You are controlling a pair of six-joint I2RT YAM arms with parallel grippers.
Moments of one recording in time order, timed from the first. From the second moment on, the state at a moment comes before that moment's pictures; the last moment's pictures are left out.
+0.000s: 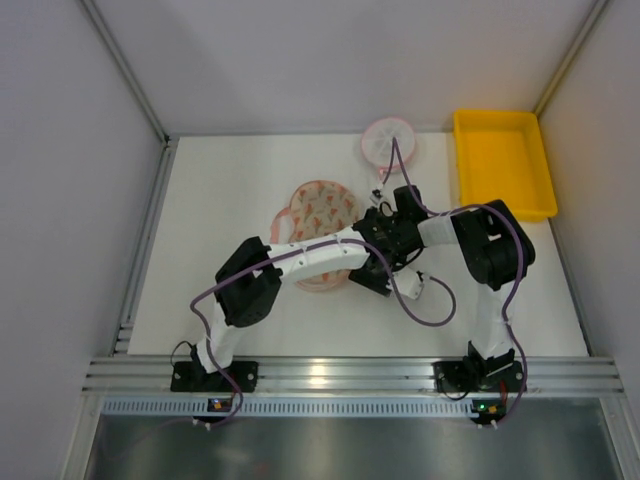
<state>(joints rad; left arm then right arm) -1.10 2.05 1.70 -0.94 -0.13 0.96 0.40 2.01 0.98 0.32 -0.88 0.84</state>
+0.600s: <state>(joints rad) -1.09 2.19 1.76 -1.04 -0.23 0.97 0.42 2.01 1.00 0.26 -0.86 0.79</state>
